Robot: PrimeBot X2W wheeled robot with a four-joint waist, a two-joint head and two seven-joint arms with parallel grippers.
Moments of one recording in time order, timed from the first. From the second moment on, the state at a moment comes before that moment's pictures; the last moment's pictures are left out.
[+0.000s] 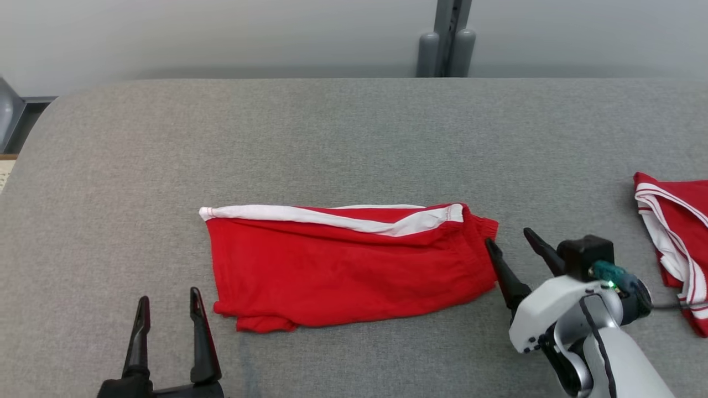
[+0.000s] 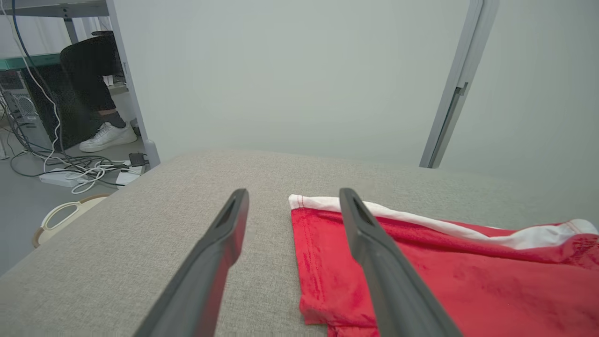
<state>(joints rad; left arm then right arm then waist) 0.18 0.09 -0.15 -0.11 -0.23 0.30 -0.26 -0.26 -0.06 0.17 0.34 0.20 0.13 0.03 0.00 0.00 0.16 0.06</state>
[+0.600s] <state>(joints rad) 0.20 0.05 -0.09 -0.06 -0.22 0.23 -0.26 -0.37 -0.05 0.17 0.63 0.26 0.13 0.14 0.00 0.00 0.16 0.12</state>
